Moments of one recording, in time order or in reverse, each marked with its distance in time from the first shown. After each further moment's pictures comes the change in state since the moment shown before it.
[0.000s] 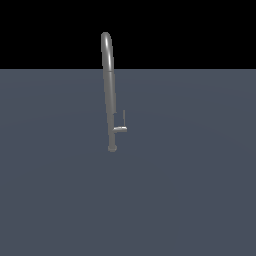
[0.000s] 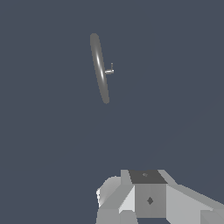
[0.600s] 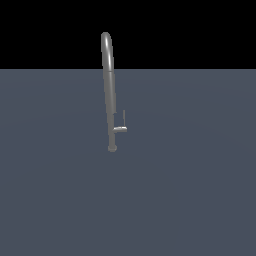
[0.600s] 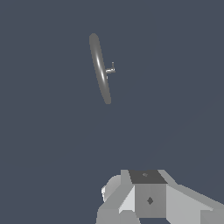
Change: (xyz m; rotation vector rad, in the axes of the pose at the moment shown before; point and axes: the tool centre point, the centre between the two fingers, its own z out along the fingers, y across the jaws) arm 0.012 -0.001 0.004 0.026 -0.033 0.028
